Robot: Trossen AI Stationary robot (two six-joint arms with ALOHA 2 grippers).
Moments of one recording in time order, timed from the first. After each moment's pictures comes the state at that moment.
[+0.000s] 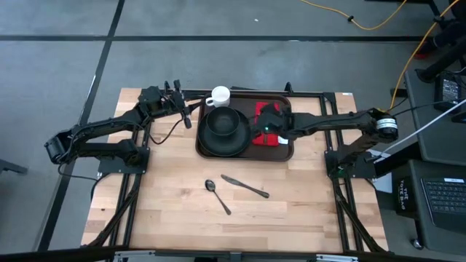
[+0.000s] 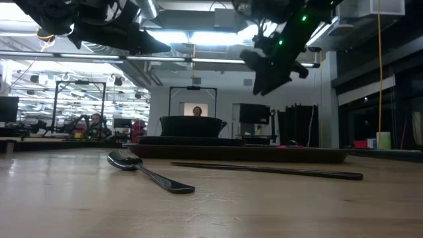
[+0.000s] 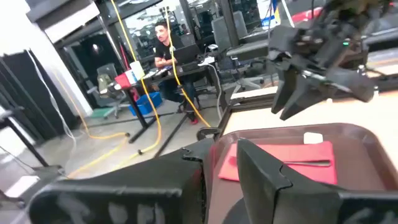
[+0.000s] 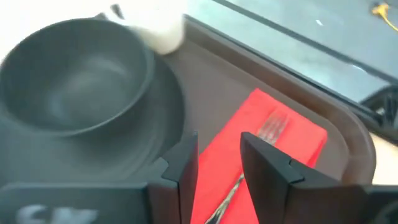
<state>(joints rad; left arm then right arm) 0.64 0.98 0.52 0.42 0.26 0.31 -0.15 1.54 1.07 -0.46 0.64 0.63</state>
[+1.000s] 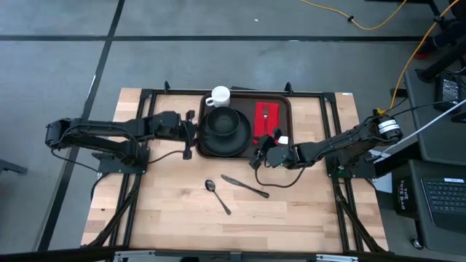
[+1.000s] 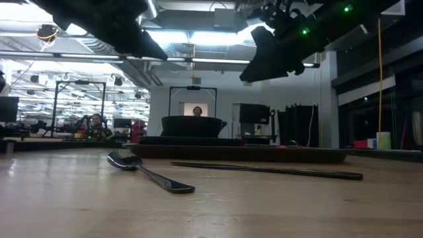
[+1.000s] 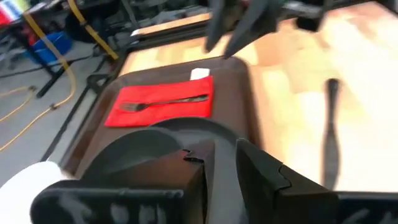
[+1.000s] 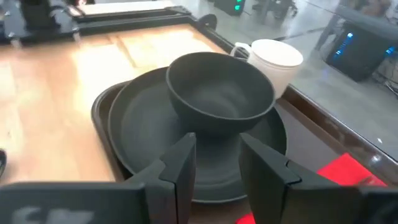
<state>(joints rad) 0.19 0.98 0.59 -0.03 0.05 0.25 0.19 1.52 0.78 0.21 0.78 0.28</state>
